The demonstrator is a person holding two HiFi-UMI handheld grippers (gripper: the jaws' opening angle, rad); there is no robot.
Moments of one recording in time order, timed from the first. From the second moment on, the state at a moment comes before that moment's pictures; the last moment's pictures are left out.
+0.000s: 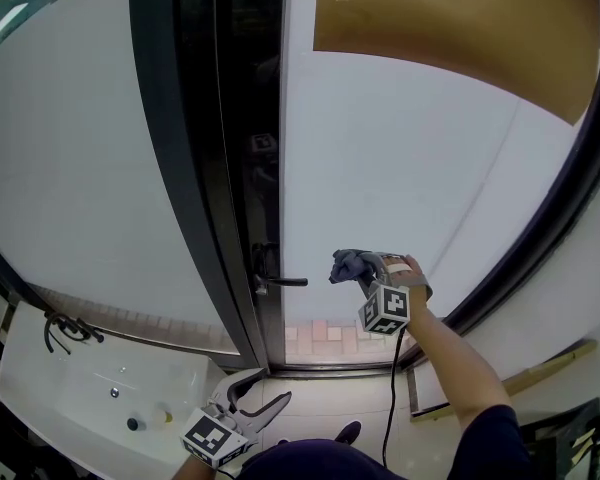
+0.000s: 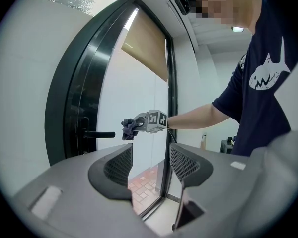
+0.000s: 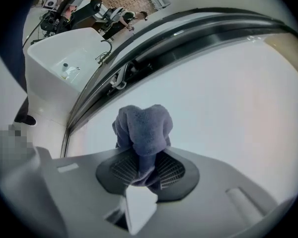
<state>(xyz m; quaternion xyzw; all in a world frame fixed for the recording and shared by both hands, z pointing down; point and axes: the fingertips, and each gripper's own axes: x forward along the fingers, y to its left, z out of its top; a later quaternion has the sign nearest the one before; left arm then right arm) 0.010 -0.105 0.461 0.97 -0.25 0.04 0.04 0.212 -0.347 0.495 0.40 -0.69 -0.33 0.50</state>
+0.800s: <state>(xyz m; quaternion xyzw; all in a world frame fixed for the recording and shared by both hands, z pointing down) 0.009 -0.105 0.468 0.97 -0.24 0.04 0.04 0.261 -0.312 0.435 0.51 -0.76 -0.21 0.34</state>
